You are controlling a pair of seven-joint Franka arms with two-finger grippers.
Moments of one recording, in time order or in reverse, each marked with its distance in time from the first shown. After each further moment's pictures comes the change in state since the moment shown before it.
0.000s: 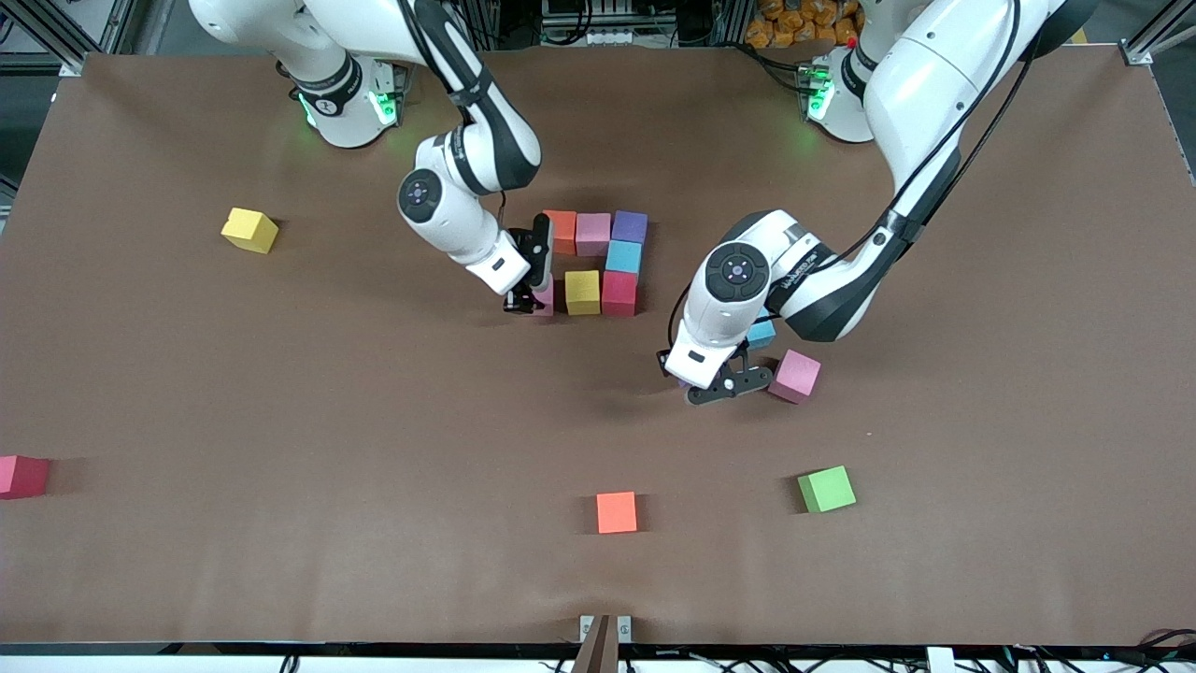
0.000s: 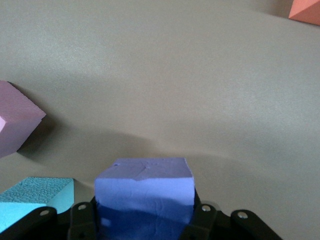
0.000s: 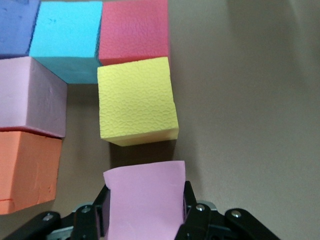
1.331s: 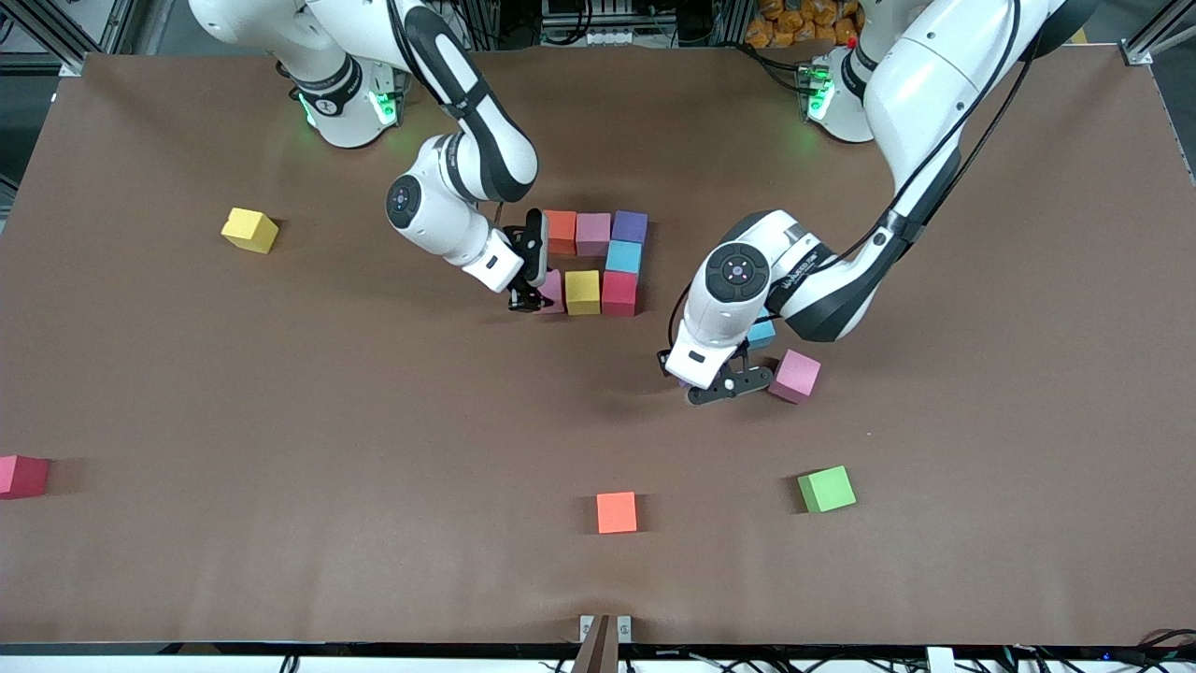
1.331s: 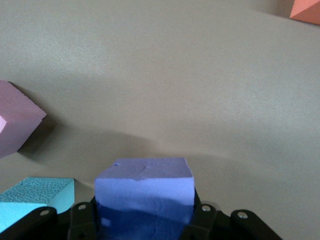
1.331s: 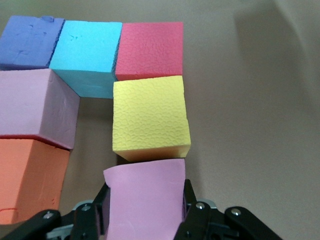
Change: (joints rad) left arm 0.000 0.000 0.001 0.000 0.000 -0.001 0.000; right arm -0.002 0.006 0.012 0.004 0.163 -0.013 -0.193
